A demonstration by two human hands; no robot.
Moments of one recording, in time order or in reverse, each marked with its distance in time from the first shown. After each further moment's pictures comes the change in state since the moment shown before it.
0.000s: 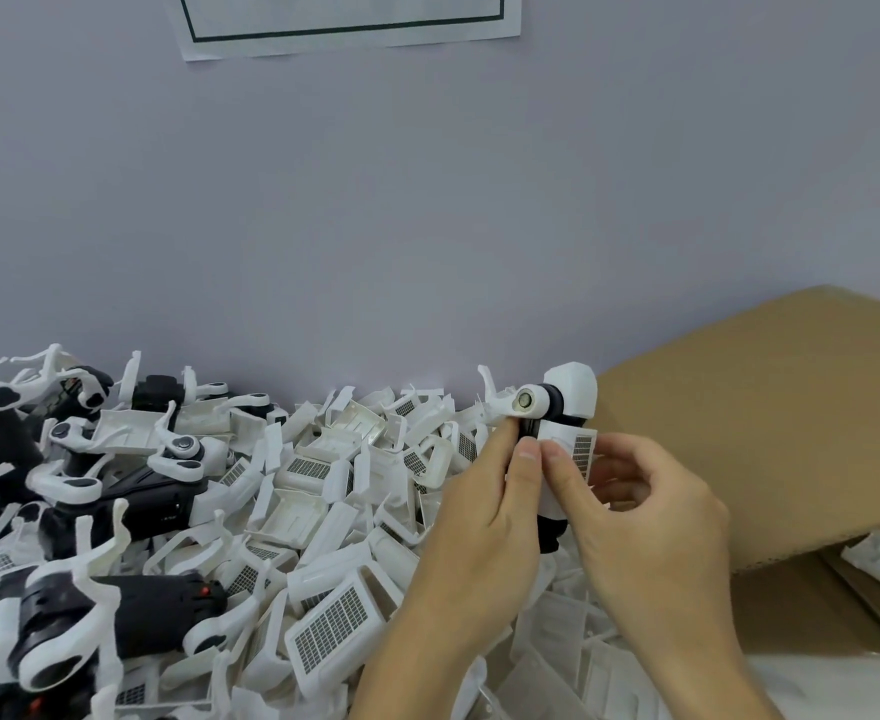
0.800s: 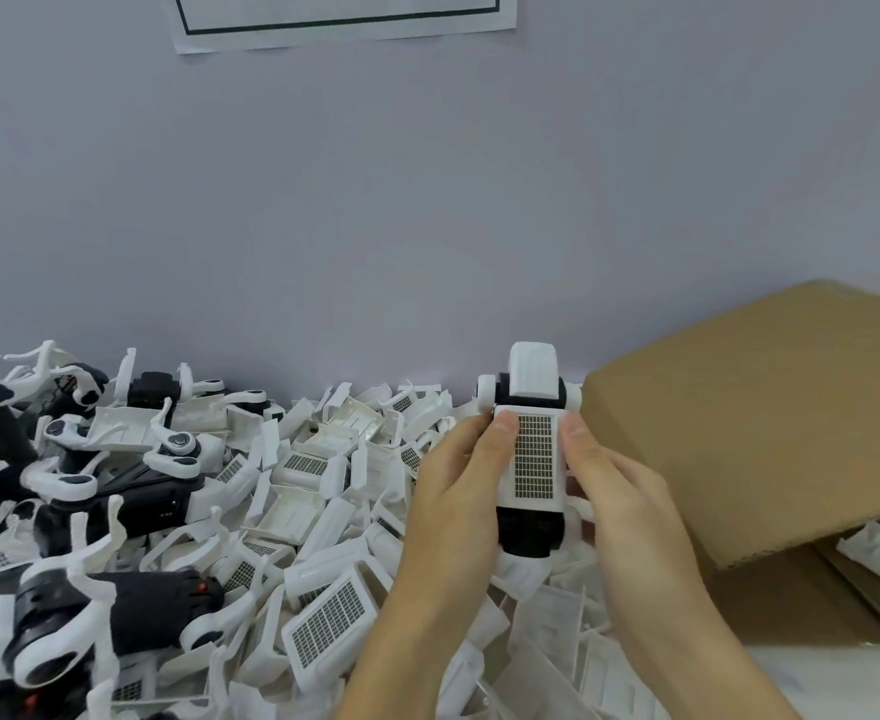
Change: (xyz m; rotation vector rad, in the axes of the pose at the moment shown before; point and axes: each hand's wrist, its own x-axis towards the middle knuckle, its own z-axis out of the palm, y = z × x) left_hand 0.003 0.013 -0.002 -0.408 0.173 -0.196; right_hand -0.001 -0.014 0.002 0.395 -0.381 0.351
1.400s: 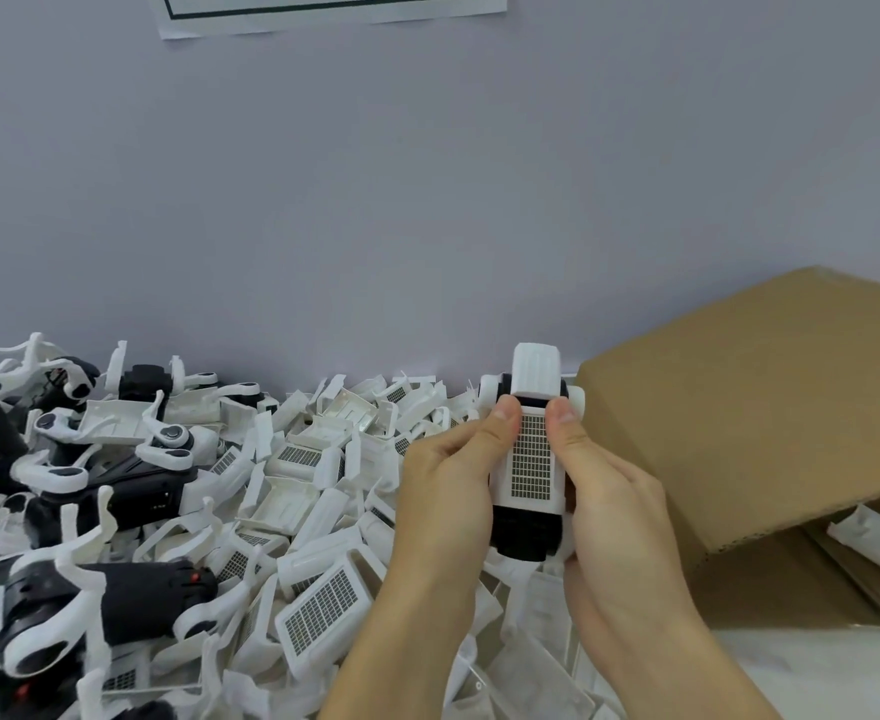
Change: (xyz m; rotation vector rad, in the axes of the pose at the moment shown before) left_hand -0.001 0.006 0.005 -0.060 0.023 -0.134; right_hand -0.004 0.004 0.014 0.299 0.110 0.062
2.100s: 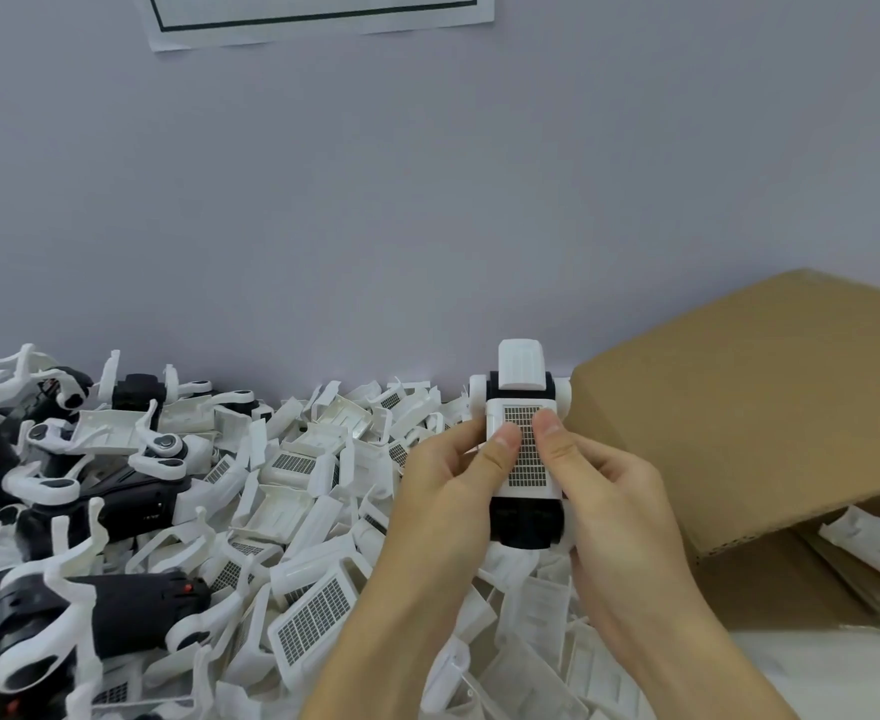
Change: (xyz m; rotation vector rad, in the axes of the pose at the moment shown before) left_hand 0.005 -0.007 -0.007 0.099 -0.067 0.058; right_hand 0.009 -0.002 -0.016 -0.190 -0.073 -0.050
